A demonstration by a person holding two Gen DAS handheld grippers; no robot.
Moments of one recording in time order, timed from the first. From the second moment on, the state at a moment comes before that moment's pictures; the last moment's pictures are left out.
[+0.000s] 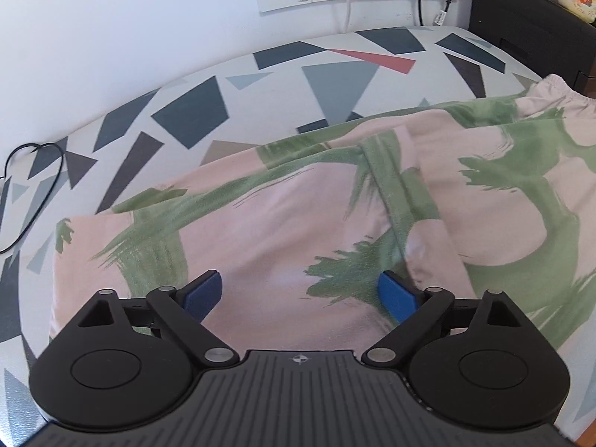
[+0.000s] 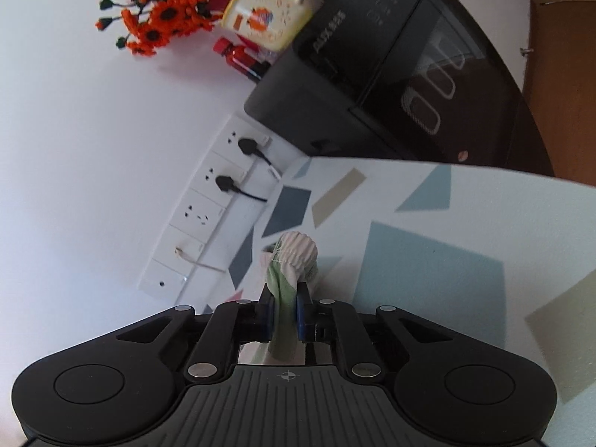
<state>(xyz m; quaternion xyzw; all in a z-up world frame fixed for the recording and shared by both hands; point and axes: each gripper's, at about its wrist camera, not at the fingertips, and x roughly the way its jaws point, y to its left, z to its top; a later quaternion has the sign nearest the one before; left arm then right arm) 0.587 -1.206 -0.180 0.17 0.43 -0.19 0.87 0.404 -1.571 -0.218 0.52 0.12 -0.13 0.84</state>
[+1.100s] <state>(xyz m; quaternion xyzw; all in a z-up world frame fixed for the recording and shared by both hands) 0.602 -1.230 -0.182 0.16 0.44 -0.20 0.86 0.455 -1.560 -0.161 0.42 0.16 -0.12 0.89</state>
